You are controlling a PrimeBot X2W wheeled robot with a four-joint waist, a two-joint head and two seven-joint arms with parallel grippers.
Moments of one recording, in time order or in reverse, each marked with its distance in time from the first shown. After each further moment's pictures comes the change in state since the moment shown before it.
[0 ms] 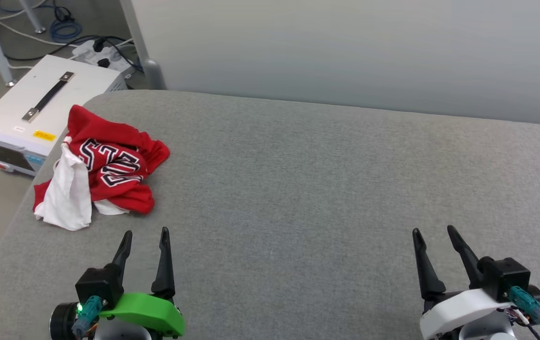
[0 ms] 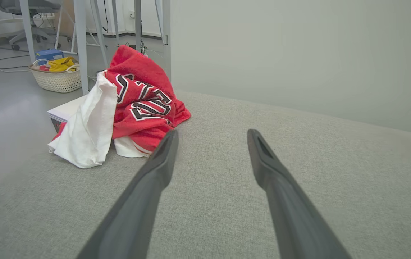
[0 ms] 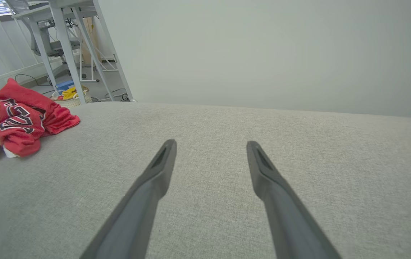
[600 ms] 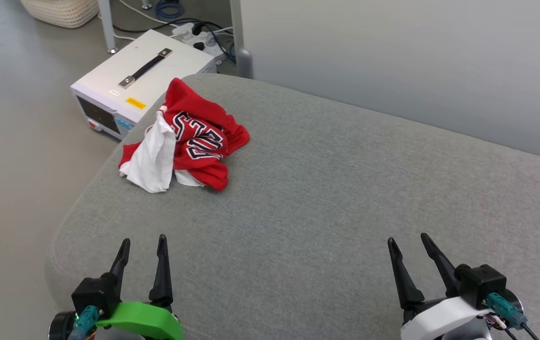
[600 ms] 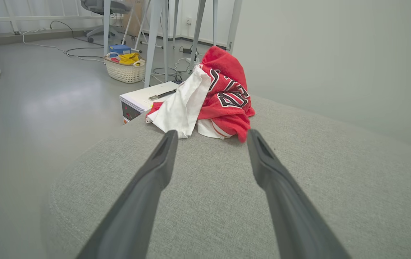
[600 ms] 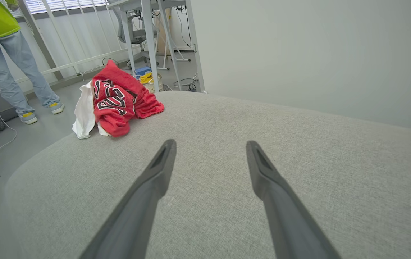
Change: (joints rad) left arm 0.019 0.000 0.010 0.020 -0.018 -0.017 -0.037; right arm -0.001 -0.003 0.097 0.039 0.048 0.000 -0.037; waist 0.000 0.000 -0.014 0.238
